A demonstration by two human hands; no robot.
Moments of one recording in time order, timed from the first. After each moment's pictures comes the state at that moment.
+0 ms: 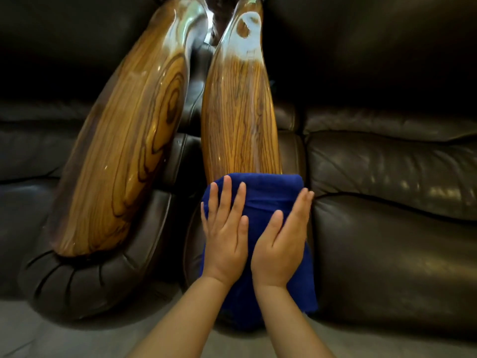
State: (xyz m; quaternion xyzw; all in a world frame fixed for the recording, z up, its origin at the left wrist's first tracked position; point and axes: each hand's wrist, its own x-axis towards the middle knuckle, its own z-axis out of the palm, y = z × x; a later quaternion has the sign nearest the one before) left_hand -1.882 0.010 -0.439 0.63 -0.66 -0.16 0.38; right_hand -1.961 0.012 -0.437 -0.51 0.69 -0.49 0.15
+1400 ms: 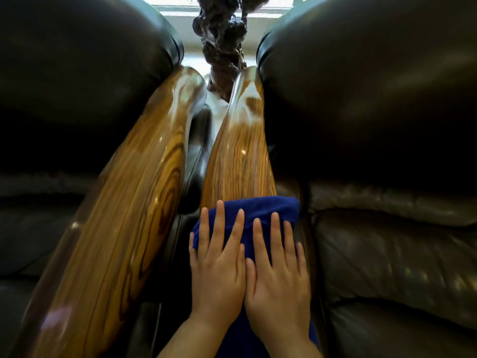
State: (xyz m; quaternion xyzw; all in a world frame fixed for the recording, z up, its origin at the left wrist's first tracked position) left_hand -1.856 -0.129 -0.373 0.69 -0.66 -0.10 0.28; right_hand -1.954 -0.120 -0.376 -0.74 0.64 -0.20 0.03
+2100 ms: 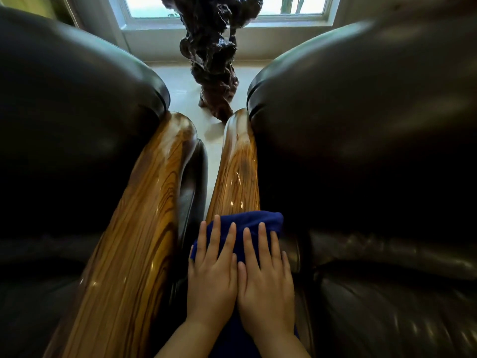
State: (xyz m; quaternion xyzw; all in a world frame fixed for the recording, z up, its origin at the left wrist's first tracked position) left_hand -1.832 -0.266 -0.328 0.69 -0.68 -0.13 0.20; right_hand -1.930 -0.258 -0.328 -0.72 0.68 -0.17 0.06
